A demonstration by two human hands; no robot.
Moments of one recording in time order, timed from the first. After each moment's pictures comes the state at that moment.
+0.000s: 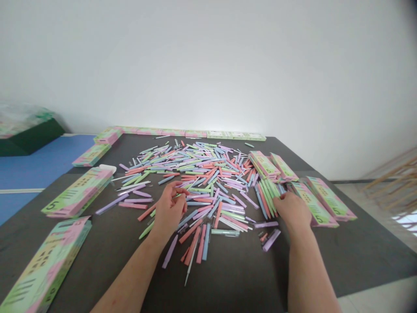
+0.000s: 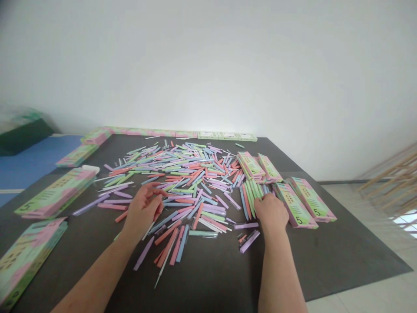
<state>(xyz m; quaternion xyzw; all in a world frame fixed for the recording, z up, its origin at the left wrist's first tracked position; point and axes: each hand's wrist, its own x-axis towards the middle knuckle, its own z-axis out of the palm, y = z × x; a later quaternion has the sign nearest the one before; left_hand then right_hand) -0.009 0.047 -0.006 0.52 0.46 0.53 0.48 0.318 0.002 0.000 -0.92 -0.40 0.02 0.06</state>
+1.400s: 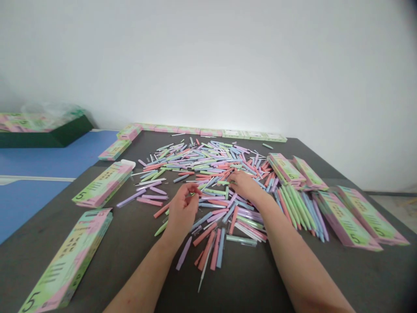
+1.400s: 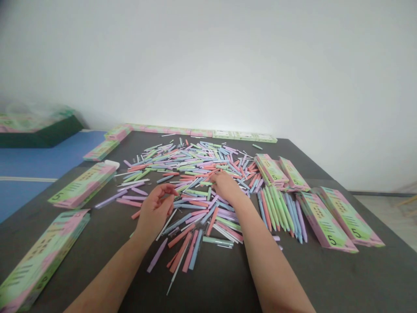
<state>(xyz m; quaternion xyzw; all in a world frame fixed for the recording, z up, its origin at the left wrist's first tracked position) -0.014 0.046 -0.006 0.52 0.50 0.53 0.44 0.208 0.130 -0.012 -0.55 -0.82 0.09 0.09</state>
